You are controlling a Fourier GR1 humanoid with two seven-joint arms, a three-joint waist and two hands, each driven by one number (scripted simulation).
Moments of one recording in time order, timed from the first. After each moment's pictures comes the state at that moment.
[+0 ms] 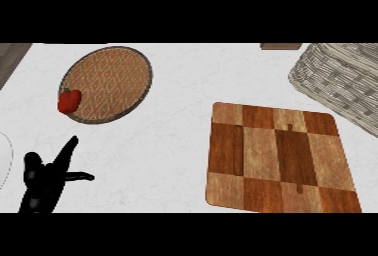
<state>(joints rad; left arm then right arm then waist) 0.14 0.27 0.02 -1.52 0.09 0.02 0.28 -1.21 -0.58 -0.38 -0.60 0.87 -0.55 0.75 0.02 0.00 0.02</state>
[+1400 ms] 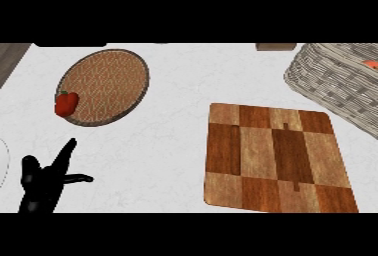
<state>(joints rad) 0.16 0.24 0.05 -1.52 0.06 -0.01 0.27 -1.00 -0.69 -0.41 -0.52 0.83 -0.61 0.58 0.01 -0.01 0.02</state>
